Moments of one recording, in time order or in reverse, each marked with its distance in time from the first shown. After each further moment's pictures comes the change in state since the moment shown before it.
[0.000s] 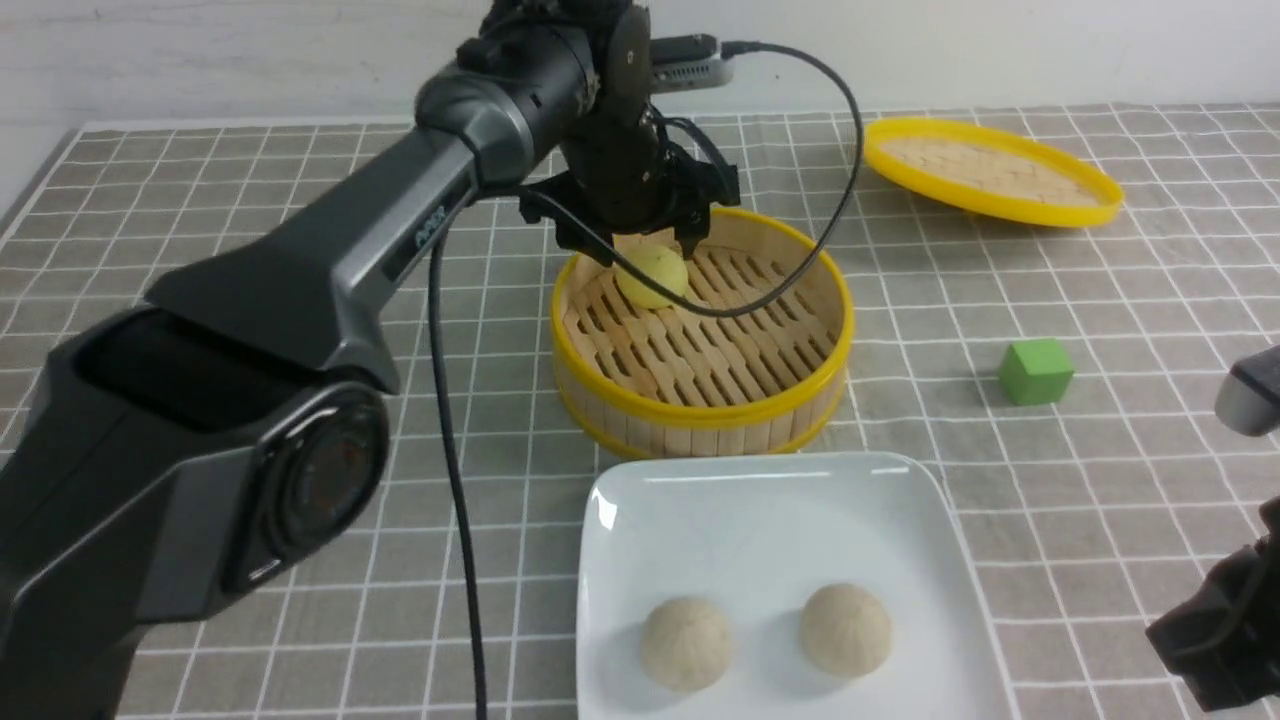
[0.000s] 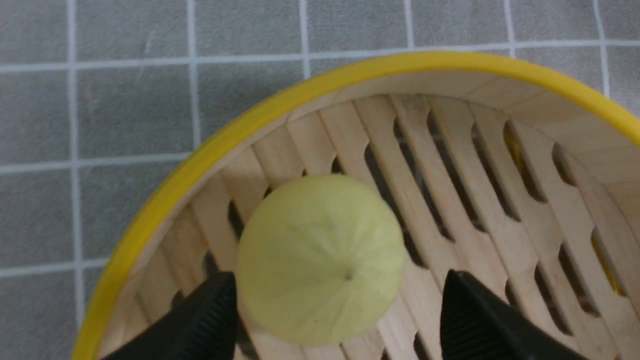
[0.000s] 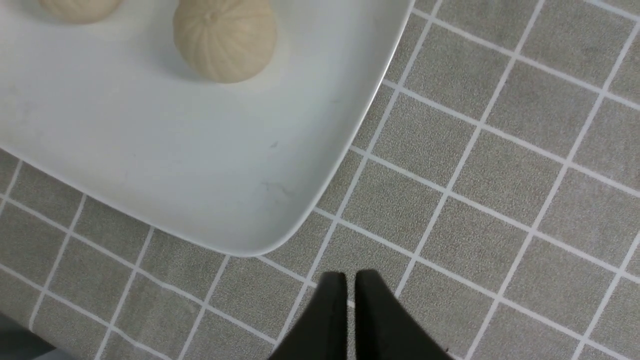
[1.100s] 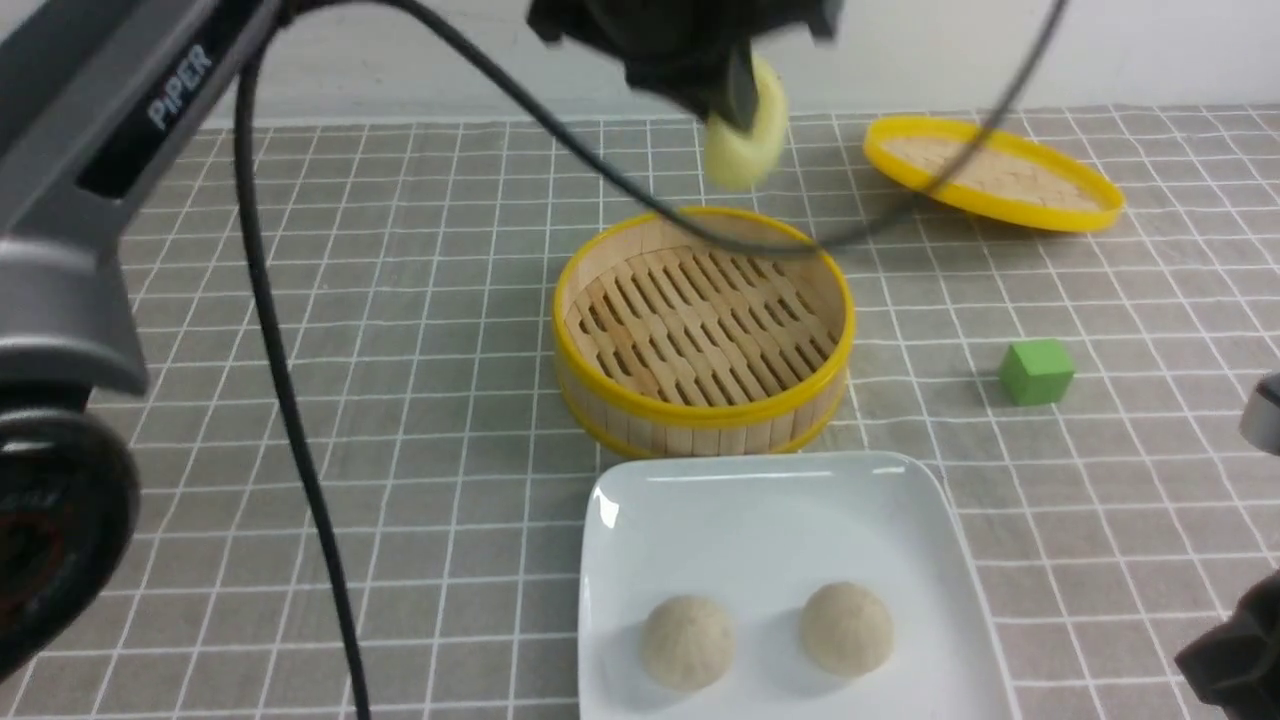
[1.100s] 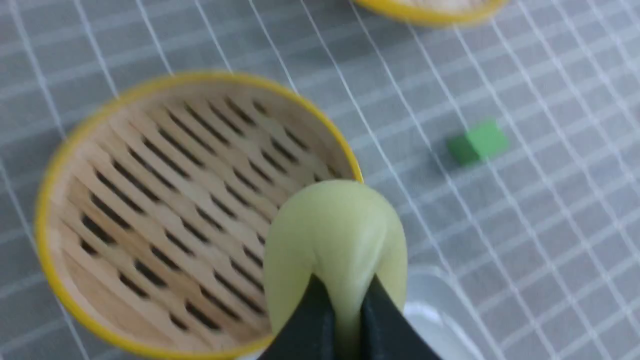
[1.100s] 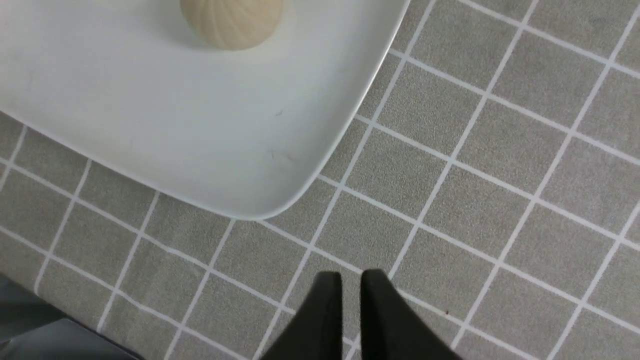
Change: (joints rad) right arm 0.000 -0.057 0.002 -0.010 0.072 0.000; left arm -0.114 -0.445 0.195 -0.196 0.201 0.300
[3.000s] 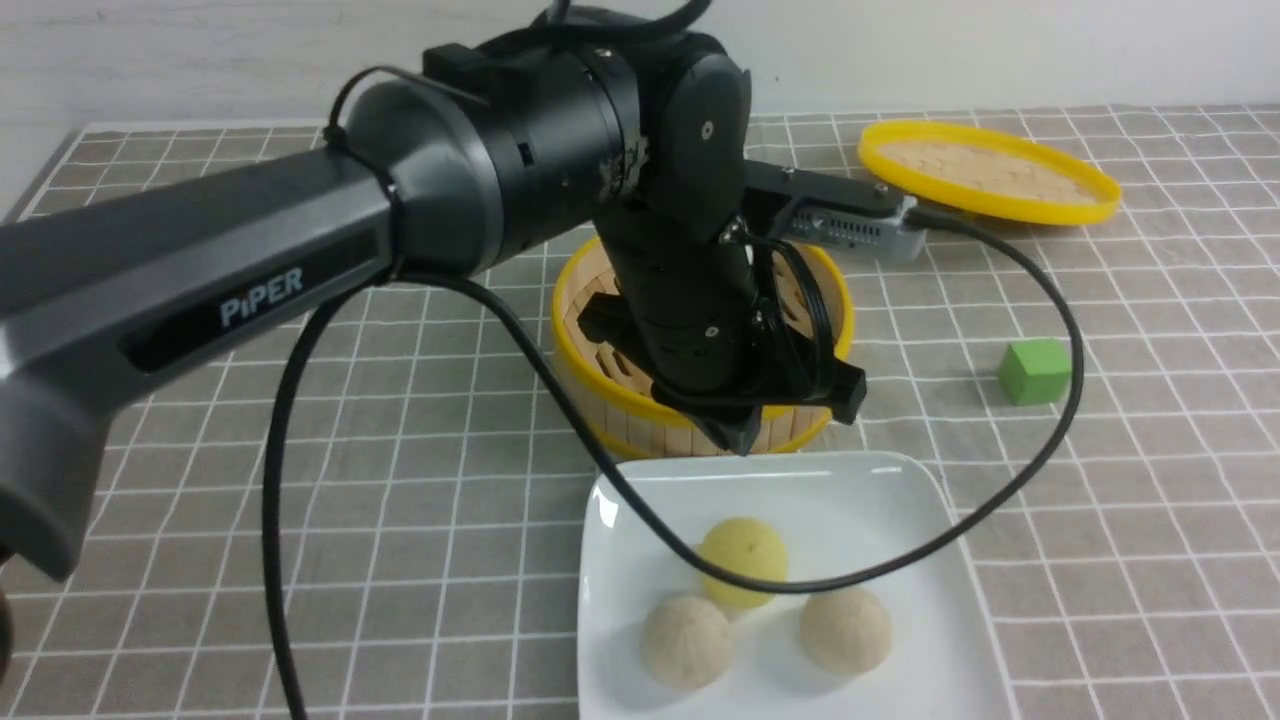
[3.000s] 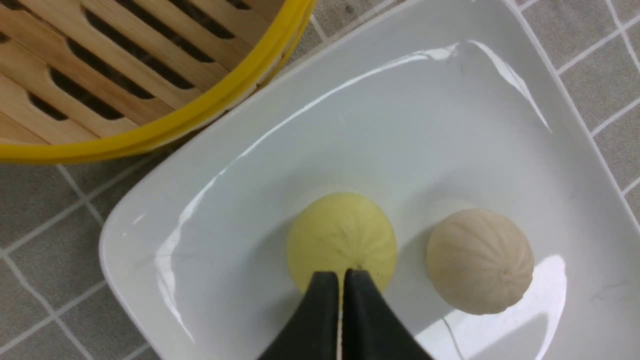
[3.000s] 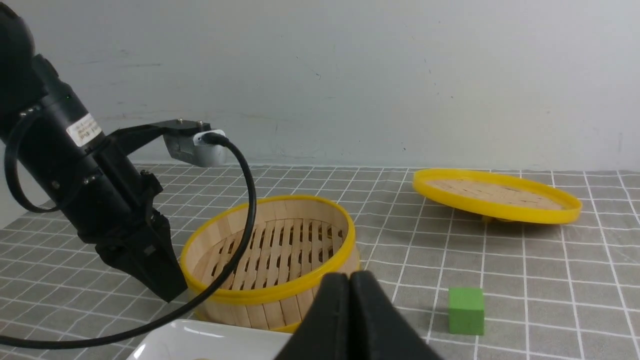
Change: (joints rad) right arm 0.000 -0.898 0.334 -0.226 -0.583 0.294; left arm -0.139 -0.104 0.537 0.075 -0.192 -0.028
